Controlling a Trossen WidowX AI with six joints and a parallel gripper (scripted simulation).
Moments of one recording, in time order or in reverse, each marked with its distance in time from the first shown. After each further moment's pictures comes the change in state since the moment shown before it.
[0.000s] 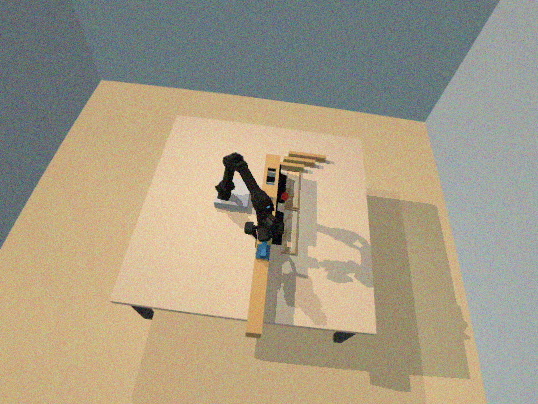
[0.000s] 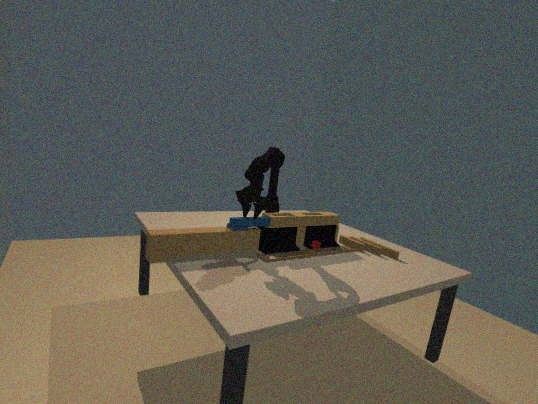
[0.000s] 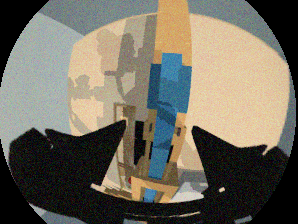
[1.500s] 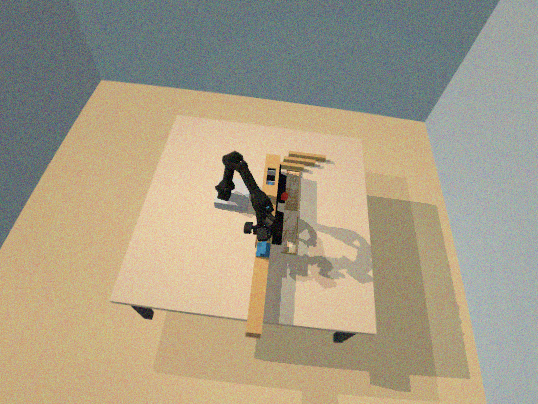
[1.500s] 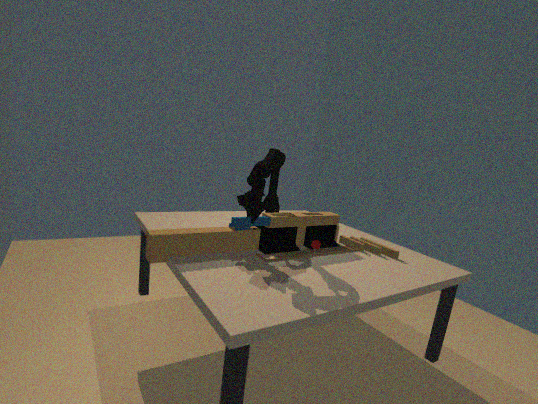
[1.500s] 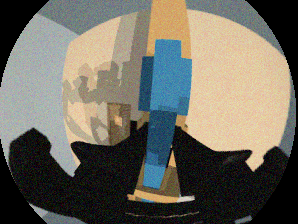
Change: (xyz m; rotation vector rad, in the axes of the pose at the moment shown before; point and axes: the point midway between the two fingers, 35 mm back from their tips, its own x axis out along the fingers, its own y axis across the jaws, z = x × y) arm 0.020 -0.009 -0.015 0.009 -0.017 -0.018
